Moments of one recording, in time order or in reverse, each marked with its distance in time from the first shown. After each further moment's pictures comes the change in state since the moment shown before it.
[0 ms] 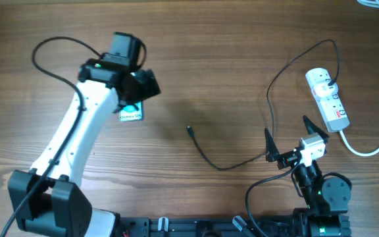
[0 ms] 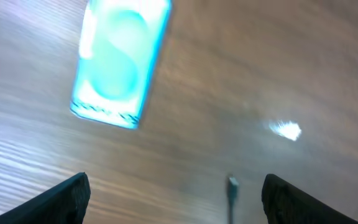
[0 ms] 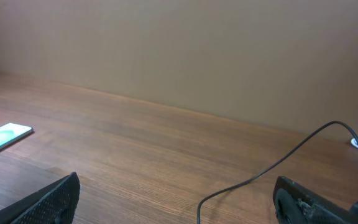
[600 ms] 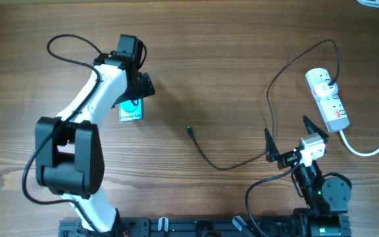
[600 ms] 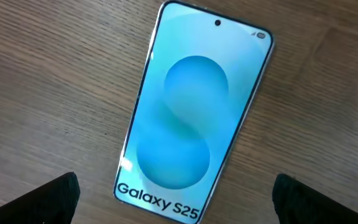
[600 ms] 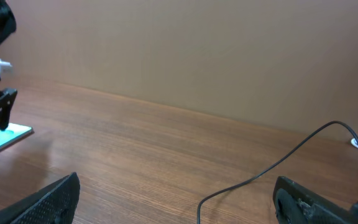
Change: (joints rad) left arm 0.048 0.285 0.000 0.134 -0.164 0.084; right arm 0.000 0.000 0.000 0.000 0.000 0.000
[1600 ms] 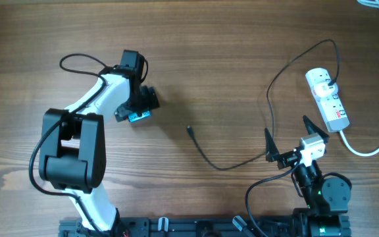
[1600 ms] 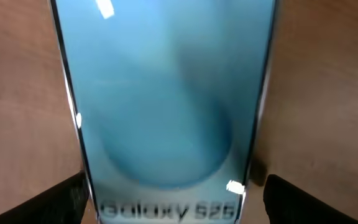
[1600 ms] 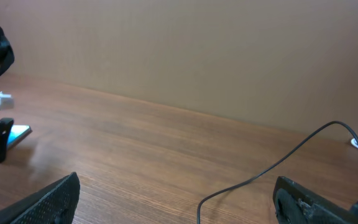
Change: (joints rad) left arm 0.005 0.043 -0.145 0.097 0.193 0.004; right arm 0.000 0.000 0.000 0.000 0.000 0.000
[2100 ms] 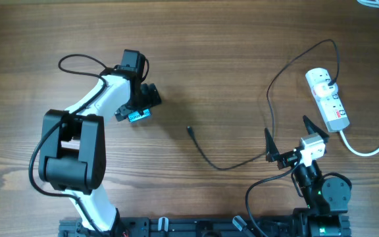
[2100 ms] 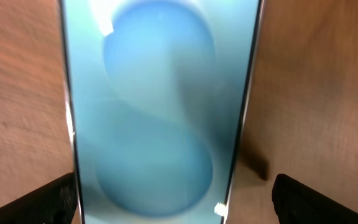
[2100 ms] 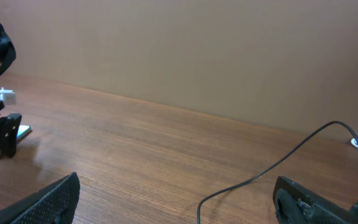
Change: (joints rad) left arm -0.003 -0.008 -0.012 0.096 -0.040 -0.065; right arm 0.000 0.000 0.000 0.000 0.000 0.000
